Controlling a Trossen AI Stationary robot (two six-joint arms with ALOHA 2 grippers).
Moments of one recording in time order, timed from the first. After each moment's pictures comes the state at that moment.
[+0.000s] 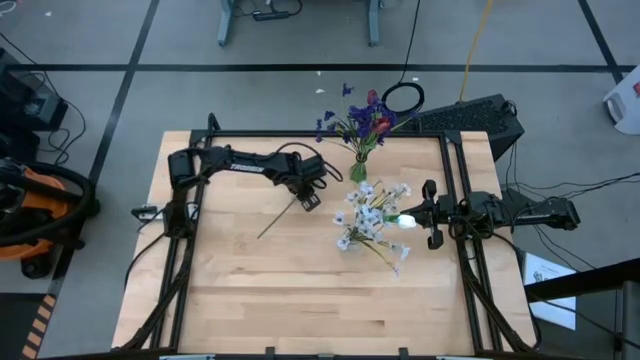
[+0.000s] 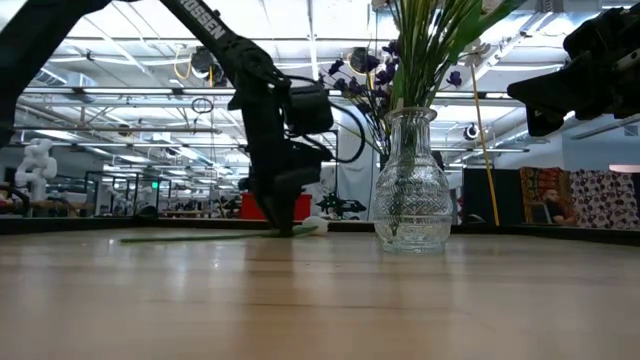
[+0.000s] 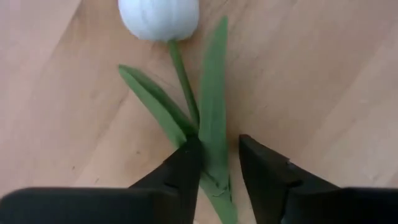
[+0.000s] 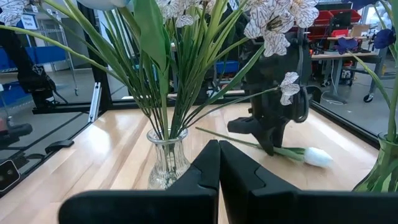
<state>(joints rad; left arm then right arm) 0.32 1.99 1.29 -0.59 -0.08 -0.25 0.07 0.03 0.01 0.03 0.08 0.07</state>
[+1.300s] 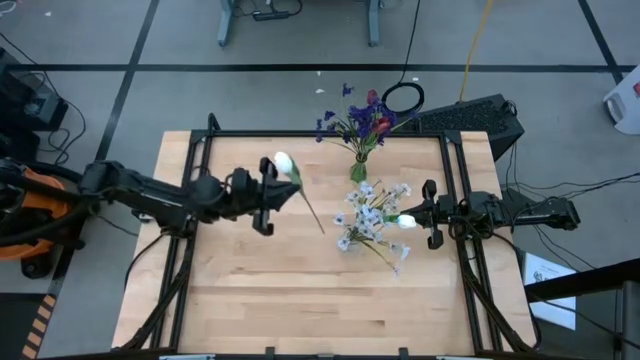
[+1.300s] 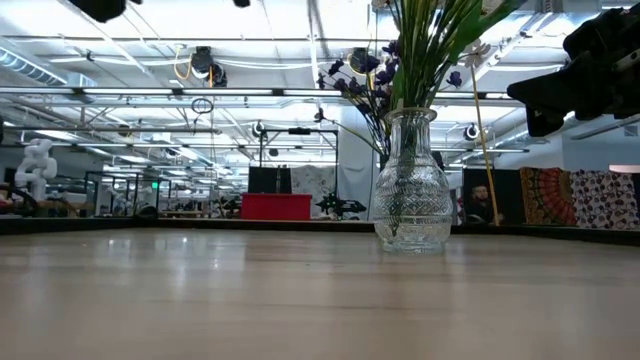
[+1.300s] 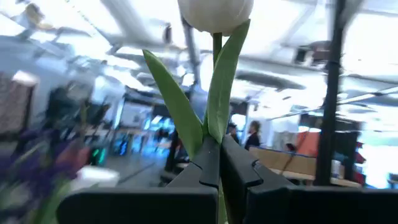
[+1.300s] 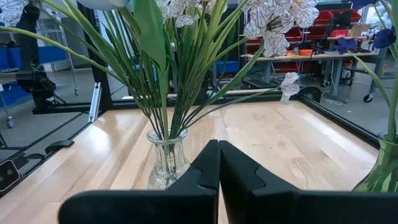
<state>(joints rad) -0.12 1.25 0.68 1.07 -0.18 -0.09 0.07 0.03 0.01 0.03 0.08 0.07</state>
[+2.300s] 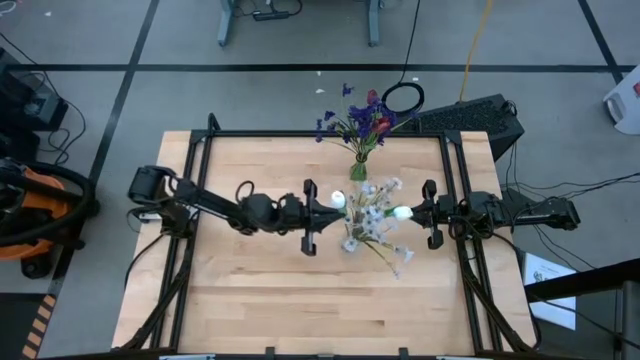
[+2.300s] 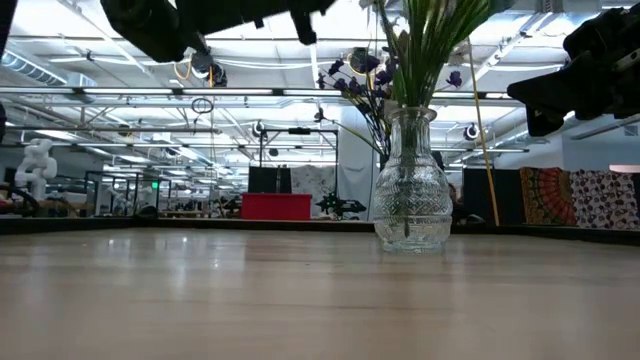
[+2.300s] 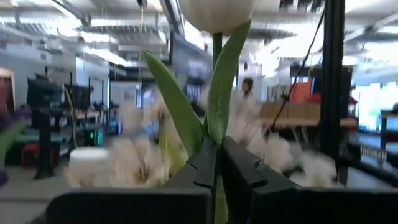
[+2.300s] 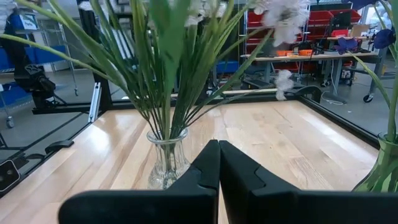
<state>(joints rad) -0.13 1.72 0.85 1.24 -0.08 0.03 0.07 0.03 0.01 0.03 0.08 0.07</state>
